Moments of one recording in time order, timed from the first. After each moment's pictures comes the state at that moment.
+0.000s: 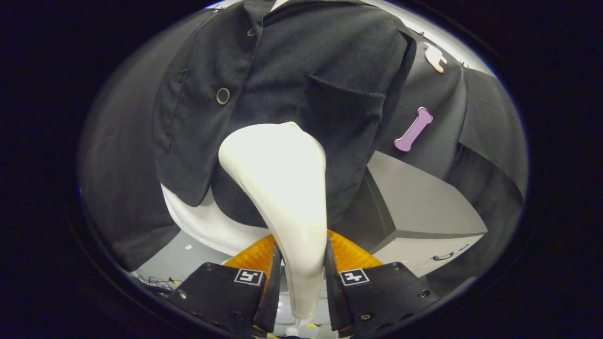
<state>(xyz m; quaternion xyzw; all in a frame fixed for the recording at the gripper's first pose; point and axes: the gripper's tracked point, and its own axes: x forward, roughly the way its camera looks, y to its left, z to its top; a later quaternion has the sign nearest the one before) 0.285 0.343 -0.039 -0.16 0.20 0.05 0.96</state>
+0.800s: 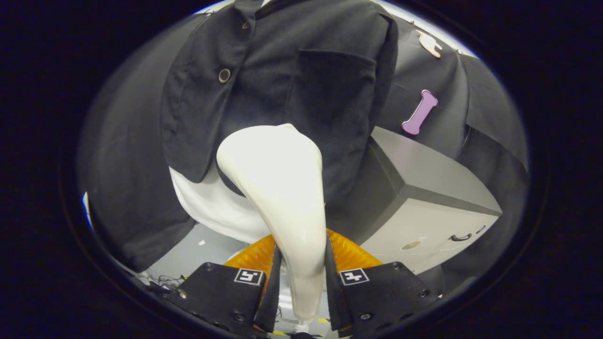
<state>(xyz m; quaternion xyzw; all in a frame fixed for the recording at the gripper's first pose) 0.265 0.325 -0.064 -0.12 0.21 0.09 0.97</state>
